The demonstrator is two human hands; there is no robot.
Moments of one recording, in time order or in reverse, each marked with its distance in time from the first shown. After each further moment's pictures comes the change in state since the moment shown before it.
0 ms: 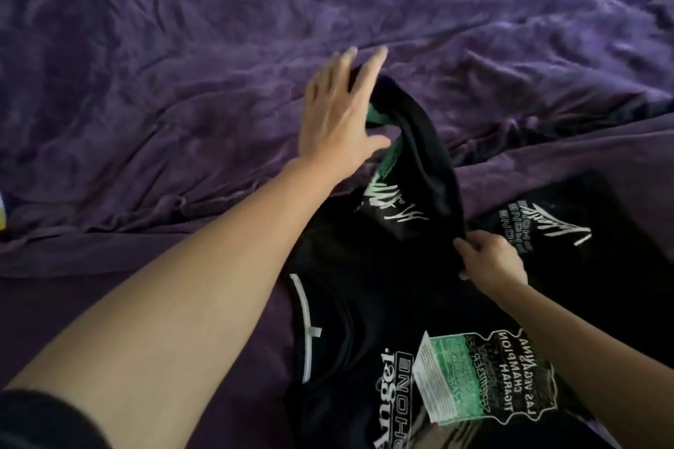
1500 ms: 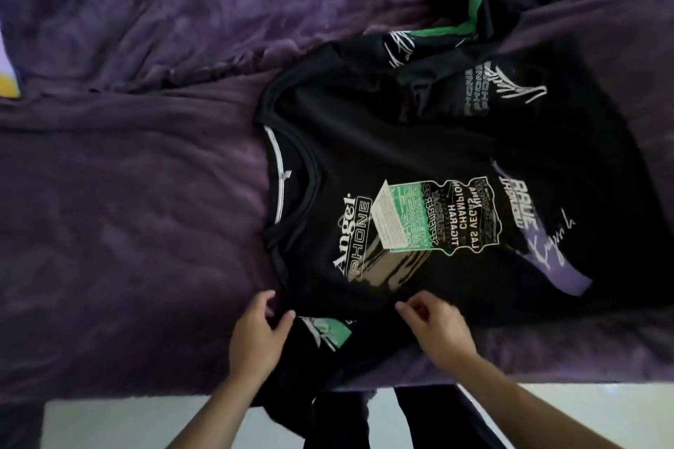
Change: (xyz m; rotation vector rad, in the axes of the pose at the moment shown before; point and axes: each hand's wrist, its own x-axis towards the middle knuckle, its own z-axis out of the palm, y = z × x) left_hand -0.495 0.072 0.053 -0.363 -0.419 -0.957; right_hand -0.236 0.207 0.100 0.033 -0.267 -0.169
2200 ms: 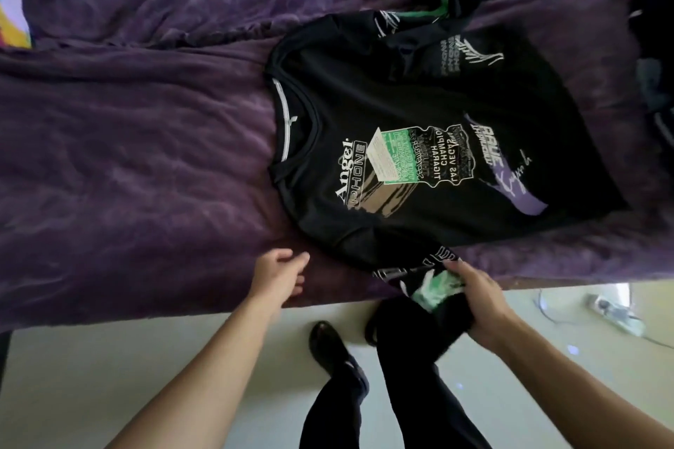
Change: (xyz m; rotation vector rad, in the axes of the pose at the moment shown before) left_hand -0.054 -0.011 0.003 -0.663 -0.209 -0.229; right_hand -0.116 0.016 -0.012 1.173 0.035 0.413
